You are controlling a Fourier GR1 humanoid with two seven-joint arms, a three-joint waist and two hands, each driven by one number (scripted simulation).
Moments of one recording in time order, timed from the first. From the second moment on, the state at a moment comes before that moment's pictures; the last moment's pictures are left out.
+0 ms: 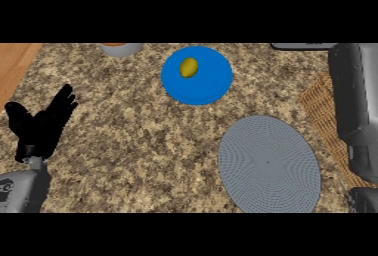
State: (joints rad) left arm -0.22 0.29 0.15 -1.36 0.08 -0.04 0.21; right arm -1.08 -0.26 -0.40 -0.93 1.69 -0.43 1.12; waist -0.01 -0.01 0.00
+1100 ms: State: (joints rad) left arm -0.19 0.28 0.16 -1.42 0.07 -0.06 0.23; right arm -0.63 -0.28 -0.55 -1.24 1.52 -0.55 1.00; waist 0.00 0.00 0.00
